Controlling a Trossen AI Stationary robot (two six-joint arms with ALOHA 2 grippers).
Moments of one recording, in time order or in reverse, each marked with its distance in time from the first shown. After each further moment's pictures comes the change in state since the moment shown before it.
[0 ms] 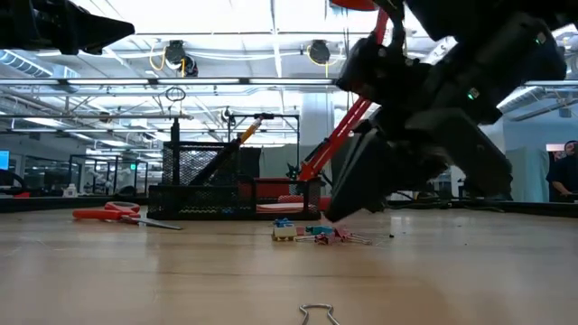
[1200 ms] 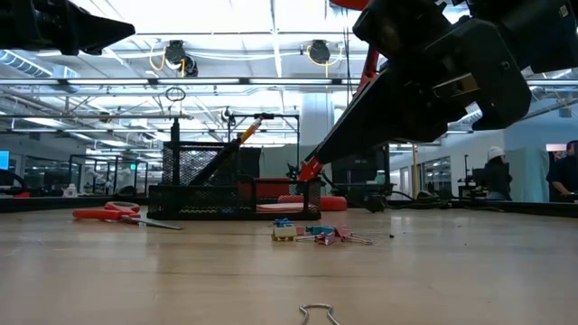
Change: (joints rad) left arm 0.000 0.000 0.000 -0.001 -0.011 0.000; right arm 0.021 -0.088 -0.082 0.220 -0.023 -0.077
